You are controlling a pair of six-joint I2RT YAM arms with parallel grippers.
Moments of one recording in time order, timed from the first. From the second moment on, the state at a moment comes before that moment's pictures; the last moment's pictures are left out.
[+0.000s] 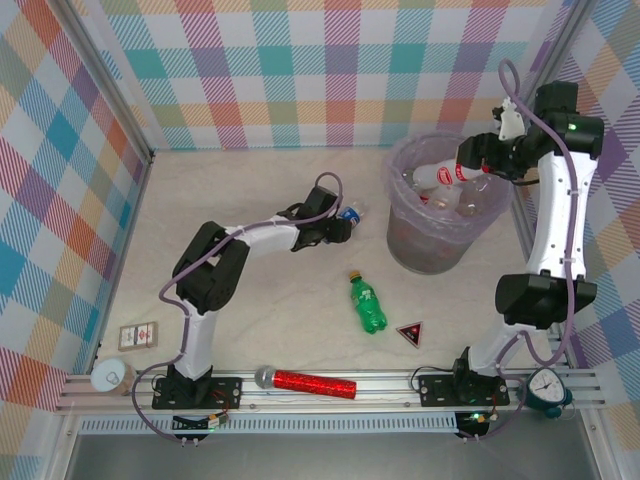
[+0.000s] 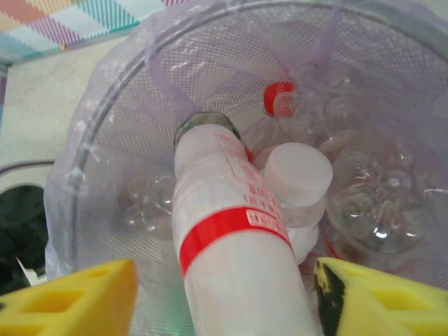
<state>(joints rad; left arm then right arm) -0.64 2.06 1.39 -0.15 0.02 -0.39 -0.17 1.75 2.22 -1.50 -0.47 -0.01</state>
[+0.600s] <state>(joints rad) -0.68 1.93 1.29 -0.14 -0.02 -0.39 -0.18 1.54 2.14 -1.50 -0.43 0.02</state>
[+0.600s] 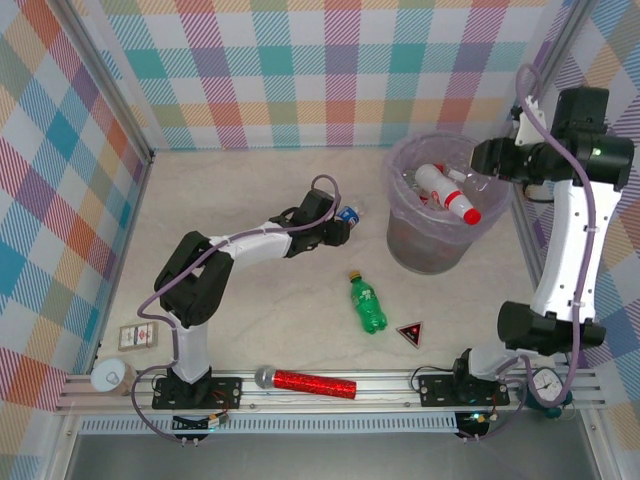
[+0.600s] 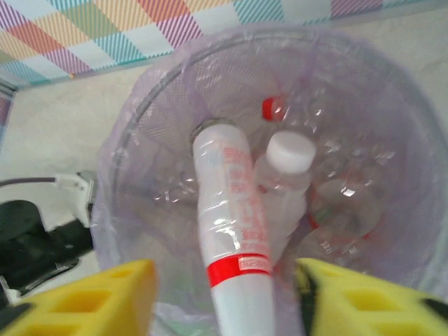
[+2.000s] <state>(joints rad) -0.74 1.34 1.02 0.10 -0.05 -0.41 0.17 1.37 1.70 -0.92 -0.60 0.29</state>
